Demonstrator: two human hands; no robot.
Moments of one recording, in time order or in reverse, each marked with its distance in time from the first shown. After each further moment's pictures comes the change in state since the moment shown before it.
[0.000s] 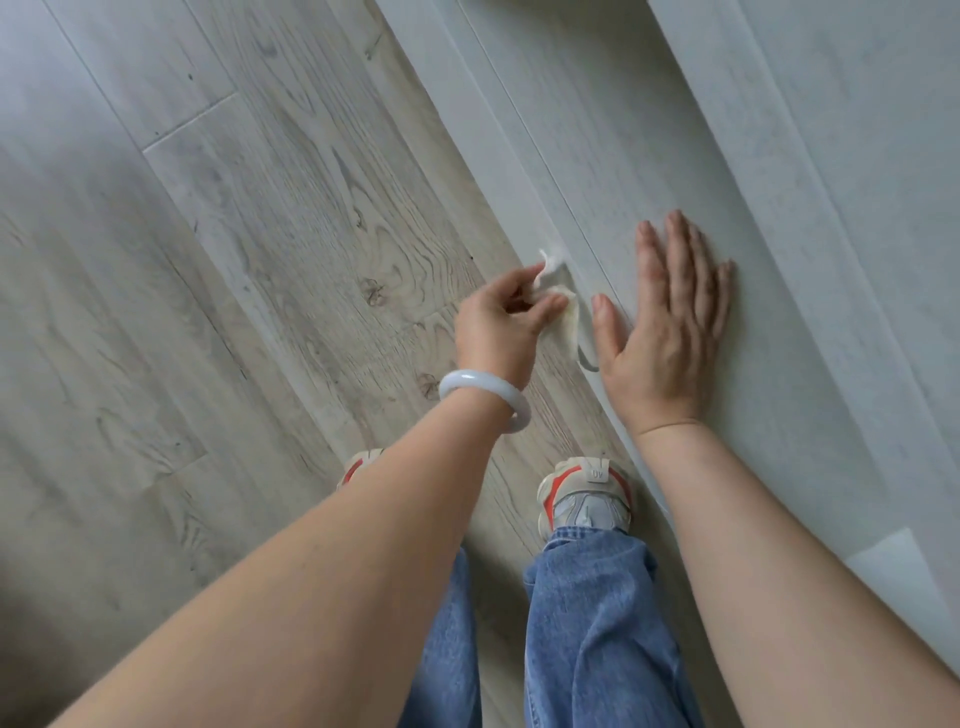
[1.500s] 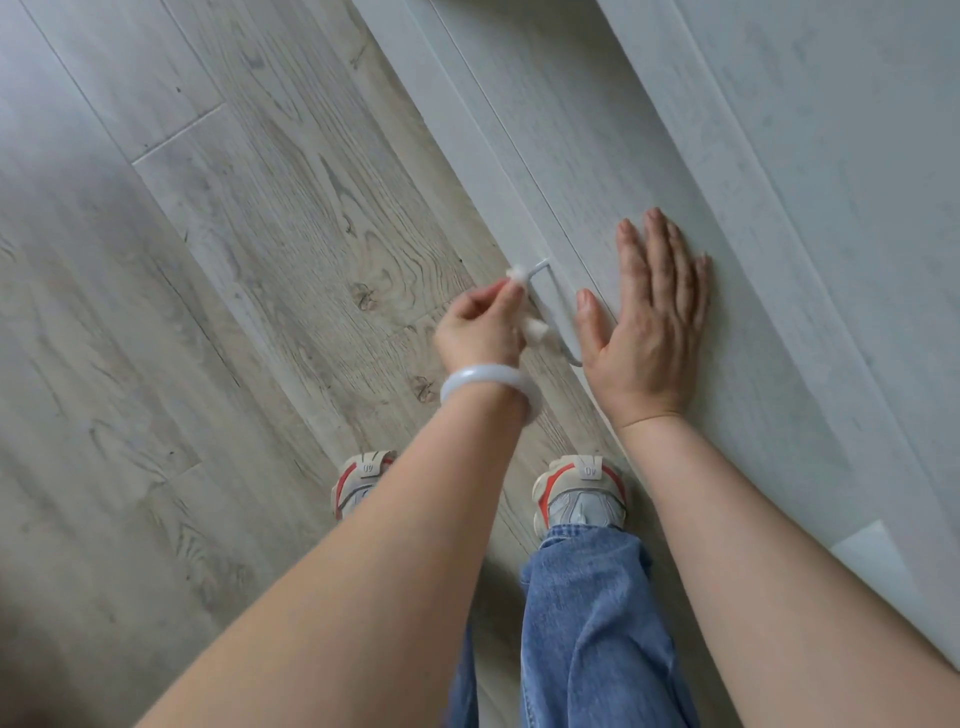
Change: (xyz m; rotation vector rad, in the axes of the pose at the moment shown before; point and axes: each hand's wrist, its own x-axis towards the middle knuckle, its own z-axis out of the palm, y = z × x) left_hand -0.014 0.017 0.010 -0.525 0.239 -0.380; right_hand -0.002 -0.002 0.001 0.006 0.042 0.049
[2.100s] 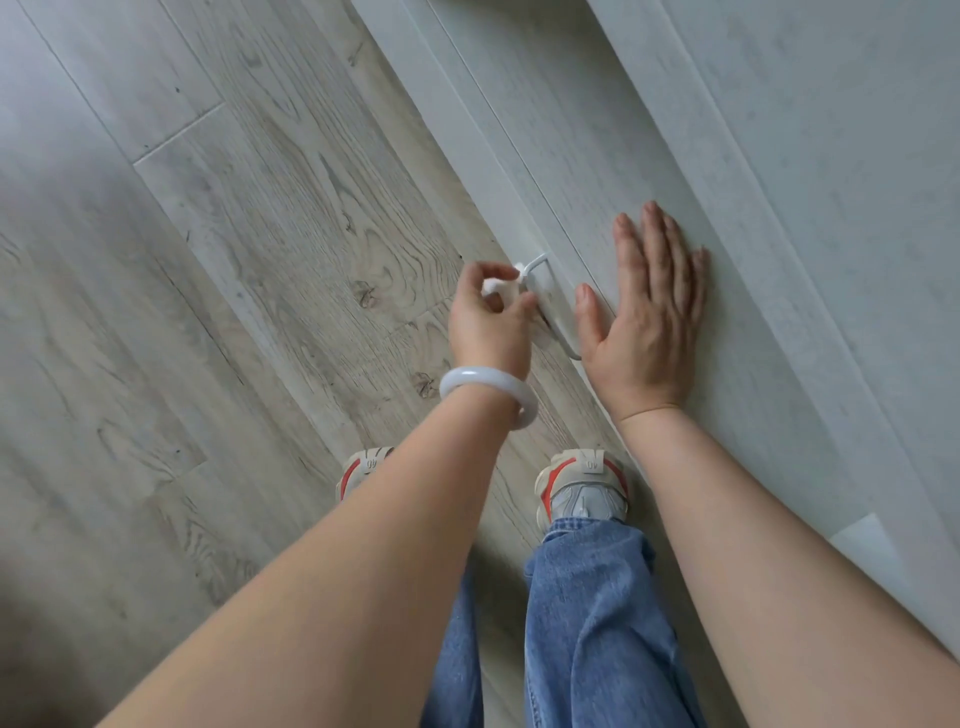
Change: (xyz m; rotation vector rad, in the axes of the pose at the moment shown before) left_hand 0.001 -0.006 -0.005 0.440 -0.089 0.248; right_hand -0.001 0.002 0.001 -0.017 0.003 -0.010
